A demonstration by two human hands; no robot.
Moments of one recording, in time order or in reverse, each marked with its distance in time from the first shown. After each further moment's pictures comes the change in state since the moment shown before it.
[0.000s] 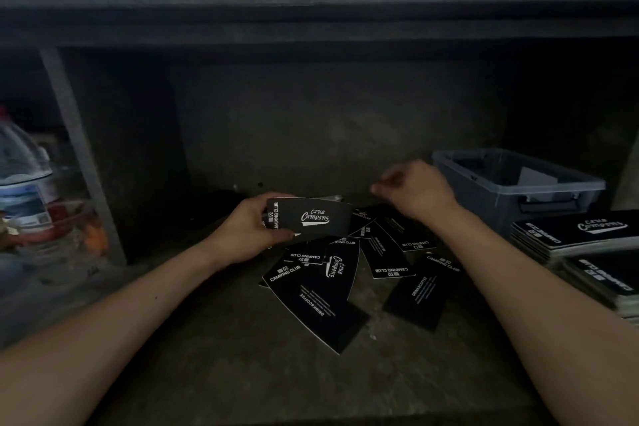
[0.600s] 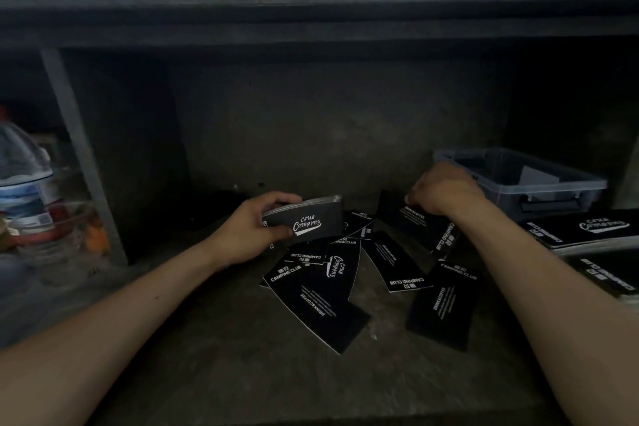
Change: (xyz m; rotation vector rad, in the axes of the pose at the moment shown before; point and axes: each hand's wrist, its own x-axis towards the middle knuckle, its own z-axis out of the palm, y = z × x) left_hand 0.002 -0.002 -0.001 -0.004 -0.032 0.043; right_hand 0.005 0.009 -0.025 -0.193 -0.135 0.322
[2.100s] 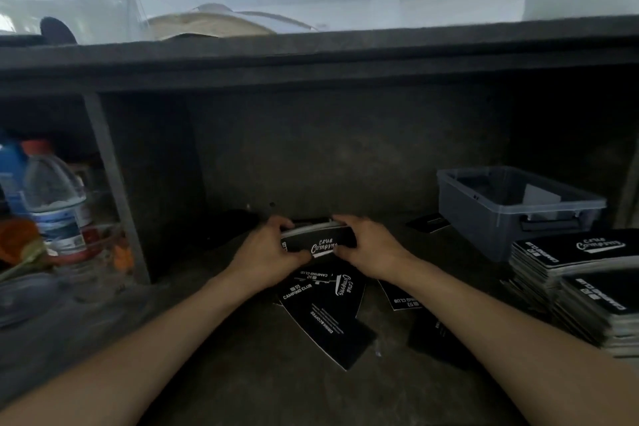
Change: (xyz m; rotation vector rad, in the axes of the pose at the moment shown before) left_hand -0.003 0.011 0.012 0.468 0.168 -0.183; right_hand -0.048 -0.042 0.073 0.139 -0.098 -0.637
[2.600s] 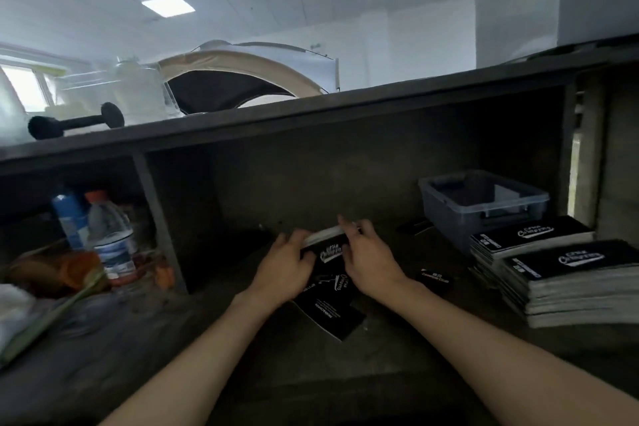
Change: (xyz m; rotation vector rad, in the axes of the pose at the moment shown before) left_hand -0.050 0.053 -0.019 0.057 -0.038 0.077; right_hand -0.056 -0.027 -0.009 0.015 0.180 0.020
